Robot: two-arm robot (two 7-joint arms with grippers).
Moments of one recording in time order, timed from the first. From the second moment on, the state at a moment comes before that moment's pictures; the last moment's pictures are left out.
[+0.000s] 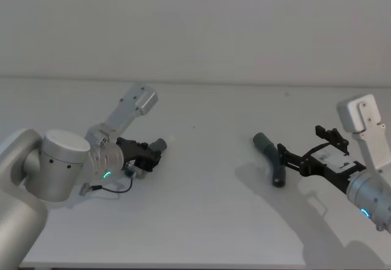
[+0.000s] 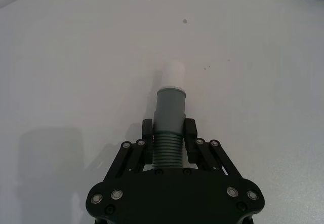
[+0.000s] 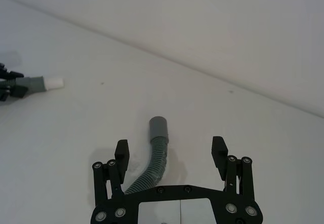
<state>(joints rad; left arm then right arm) -0.56 0.25 0.50 -1.31 -0.17 0.68 -0.29 0.15 0.46 -0.27 -1.73 0.21 0.39 0.19</state>
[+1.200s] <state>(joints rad) -0.56 0.25 0.50 -1.31 -0.17 0.68 -0.29 0.31 0.40 -0.34 -1.56 0.21 0.56 0.32</state>
